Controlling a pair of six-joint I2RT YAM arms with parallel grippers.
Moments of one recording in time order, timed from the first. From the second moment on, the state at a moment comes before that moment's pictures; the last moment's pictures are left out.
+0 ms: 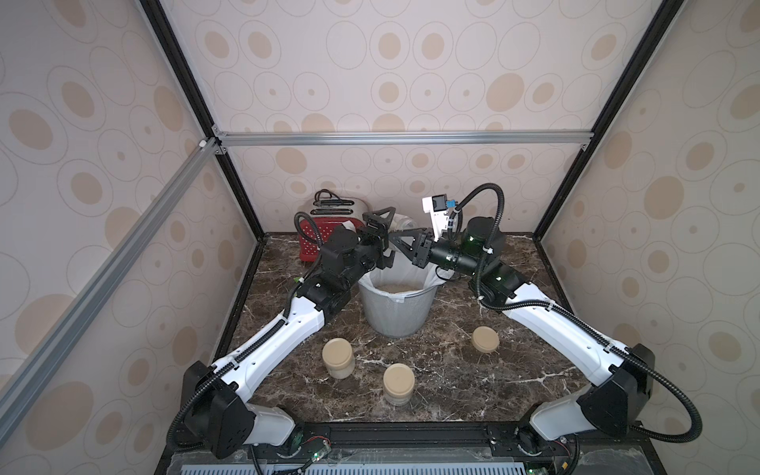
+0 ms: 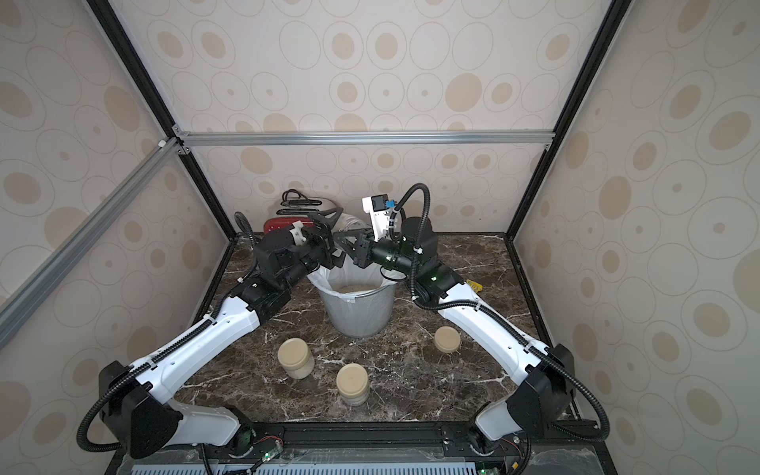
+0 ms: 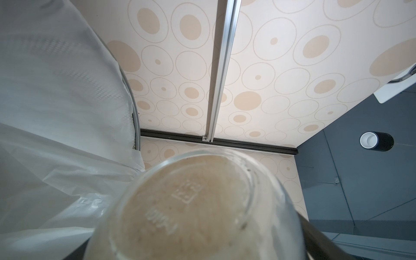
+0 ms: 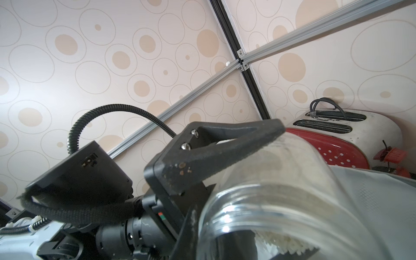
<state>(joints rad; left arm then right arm) -0.60 1.38 1.24 0.14 0.02 -1.70 0.65 1.47 1.40 0.13 -0.51 0.55</state>
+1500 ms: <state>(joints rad) -0.61 1.43 1.24 0.30 0.12 -1.72 0.61 1.41 1.38 0.06 -0.58 0.44</state>
